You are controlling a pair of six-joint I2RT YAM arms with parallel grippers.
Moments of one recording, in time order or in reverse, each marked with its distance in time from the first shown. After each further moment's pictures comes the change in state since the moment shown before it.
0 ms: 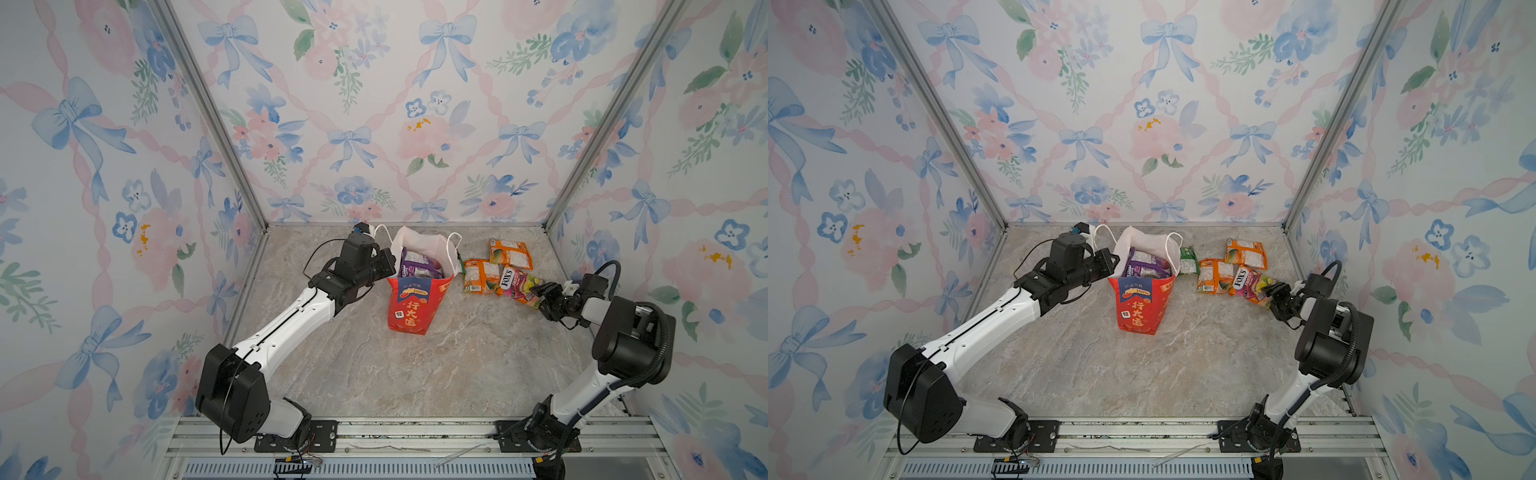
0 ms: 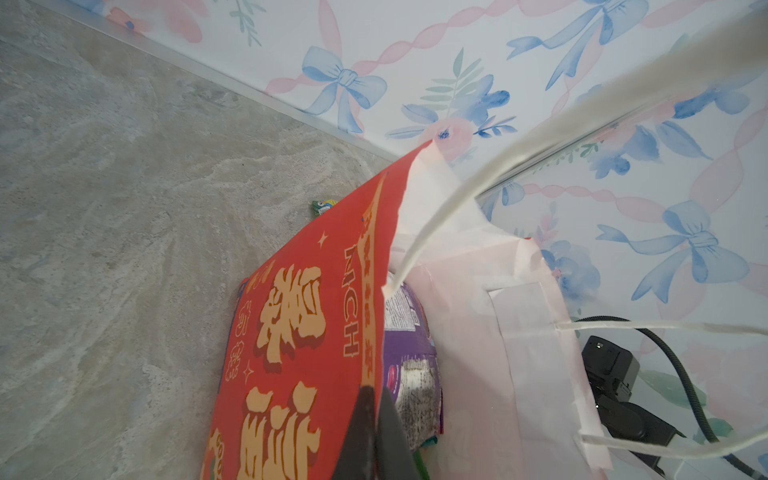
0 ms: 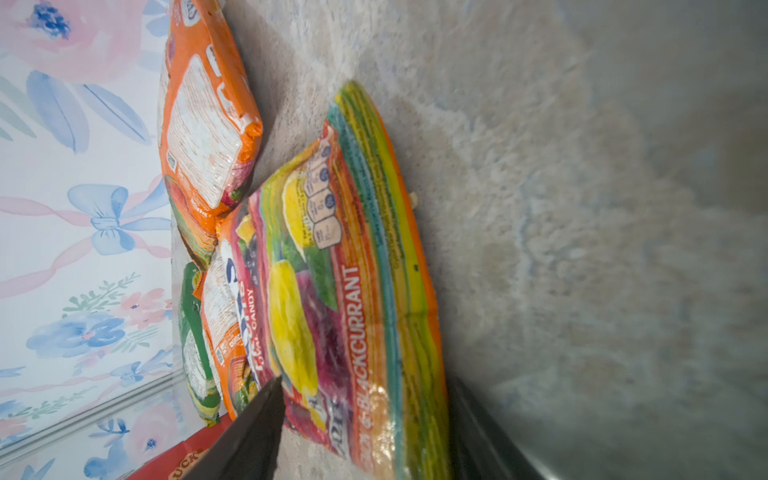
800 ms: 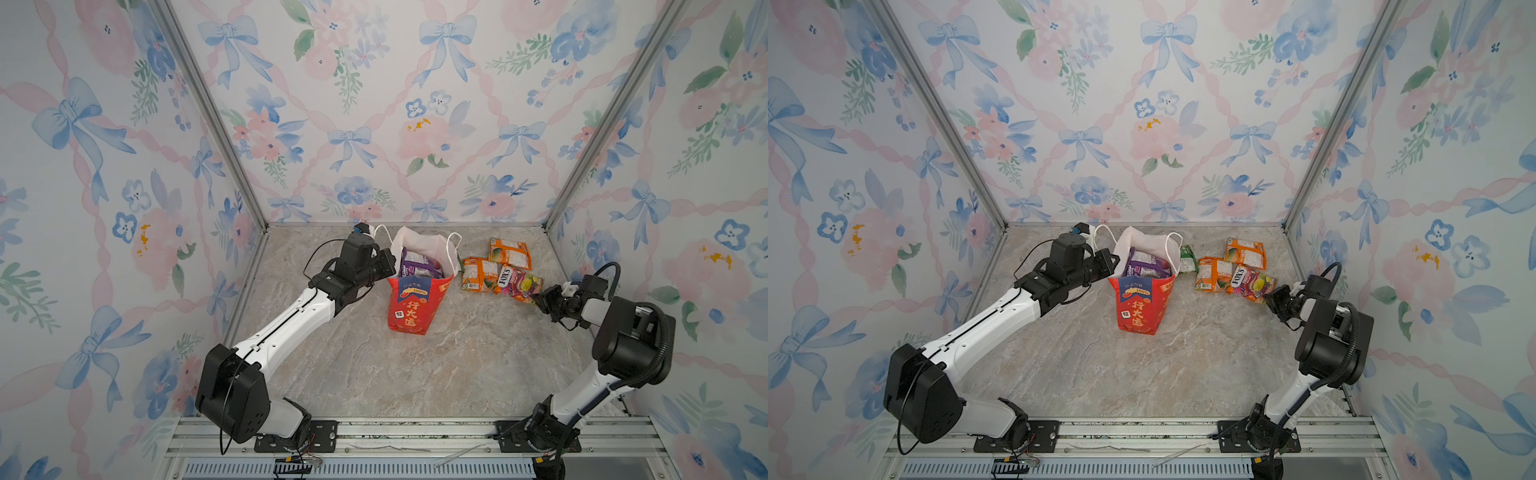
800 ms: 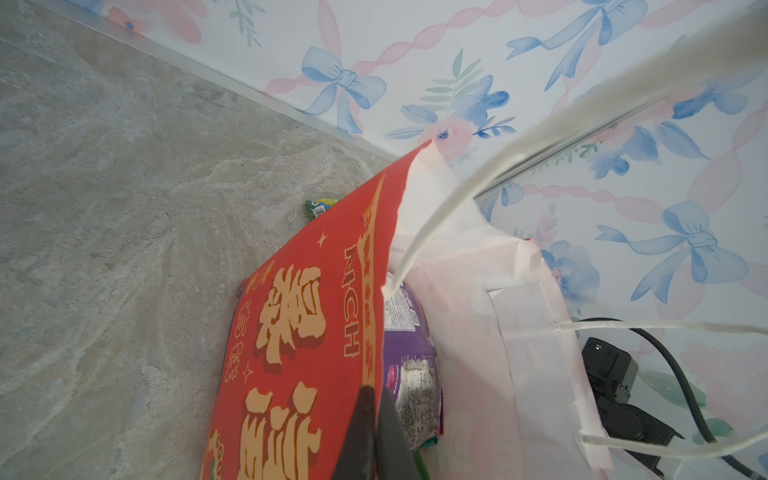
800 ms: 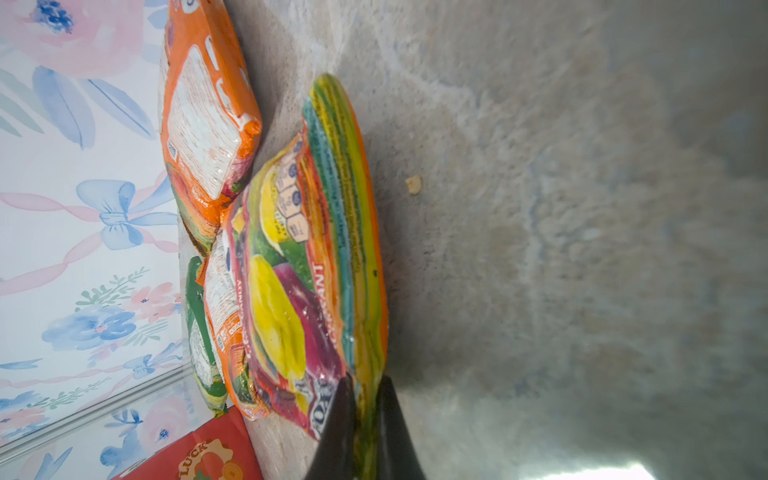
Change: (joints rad) left arm 0.000 0.000 -0.005 0.008 0.001 0.000; right arm -0.003 -0.011 -0.010 0.008 -0.034 0.017
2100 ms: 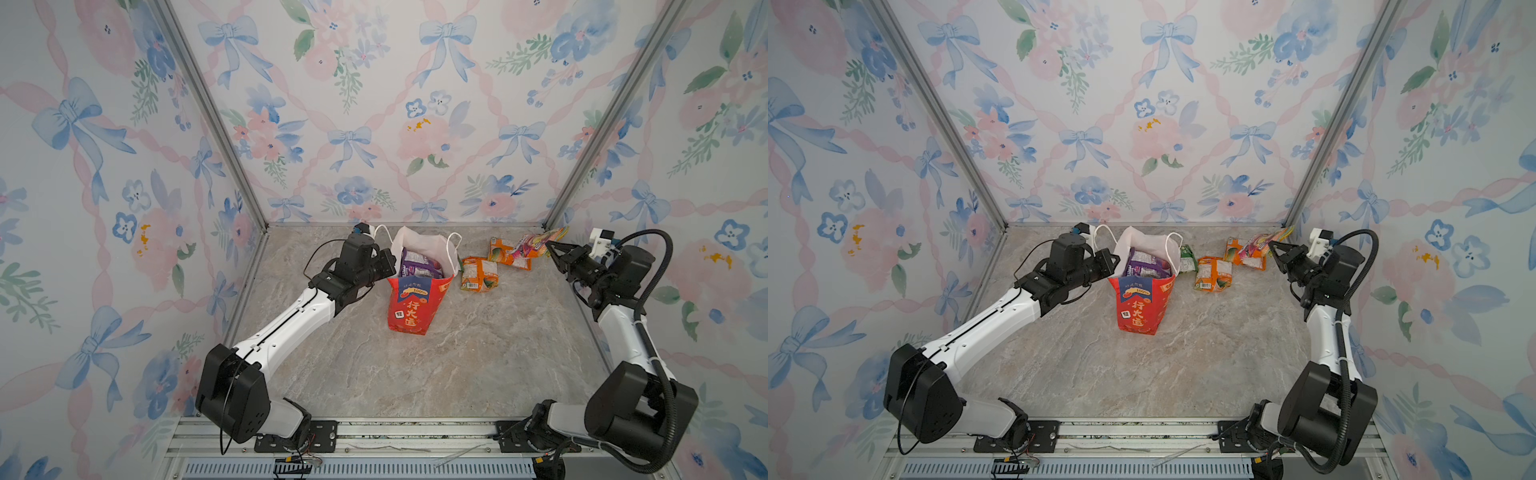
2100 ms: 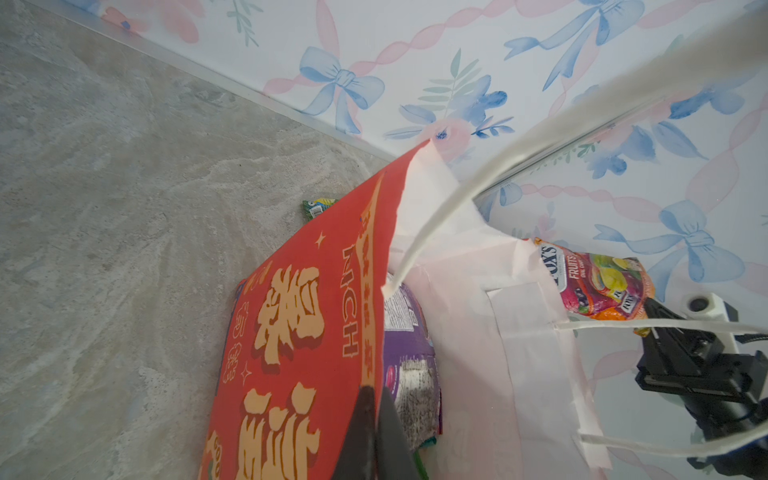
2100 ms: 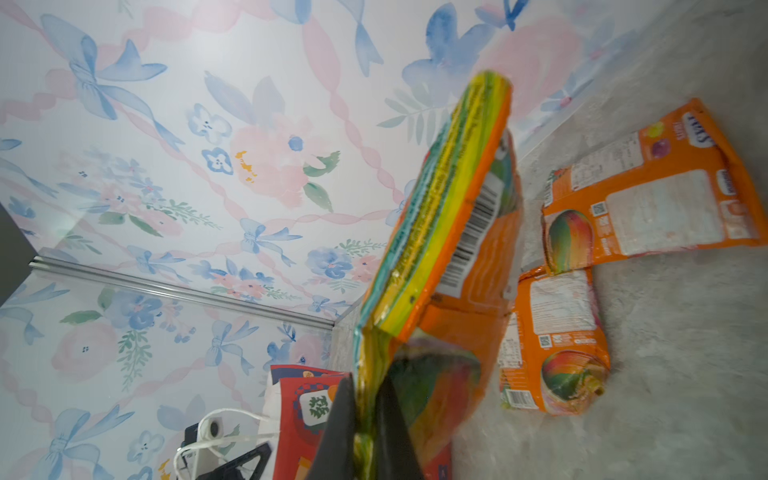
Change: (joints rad) left arm 0.000 0.000 -0.003 0.007 0.006 0.000; right arm 0.060 -0.499 0.109 0.158 -0.285 0.261
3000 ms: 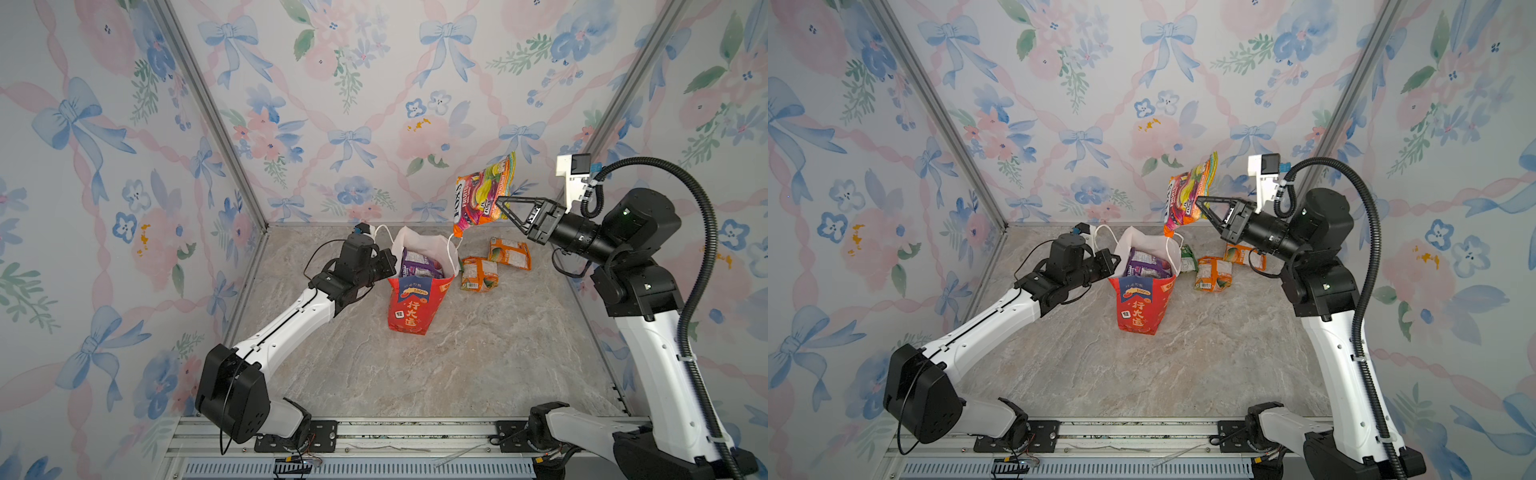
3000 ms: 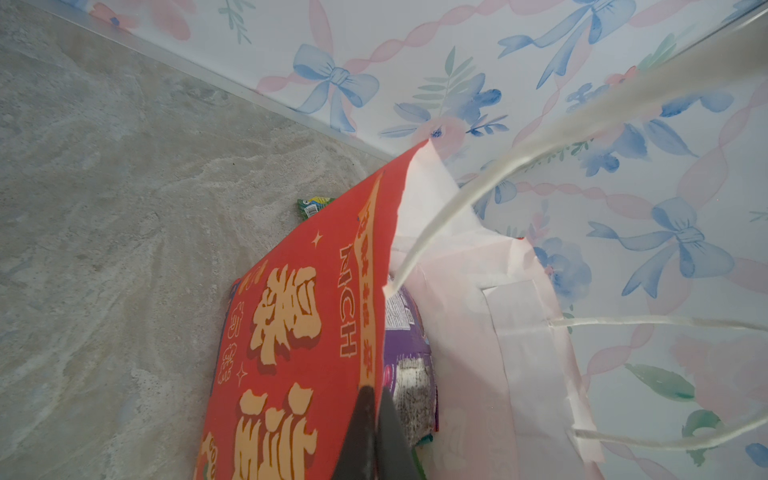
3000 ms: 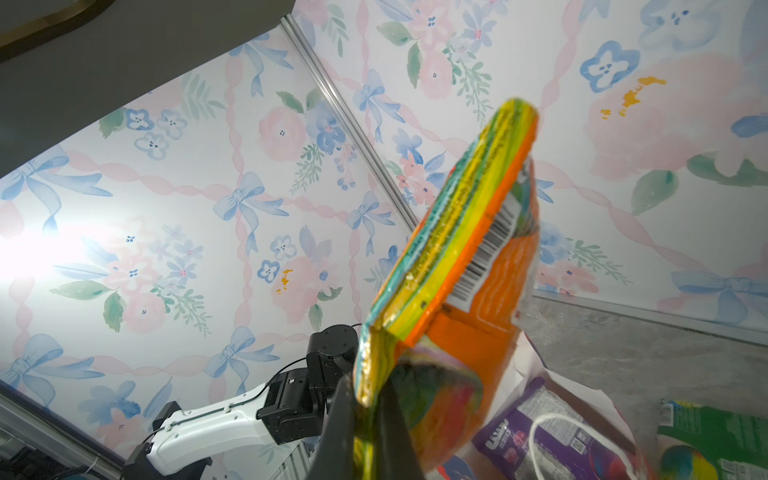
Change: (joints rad) left arm 0.001 -0.004 -0.007 0.011 0.013 0.000; right arm 0.686 -0.093 0.679 -0.499 0.185 -0.312
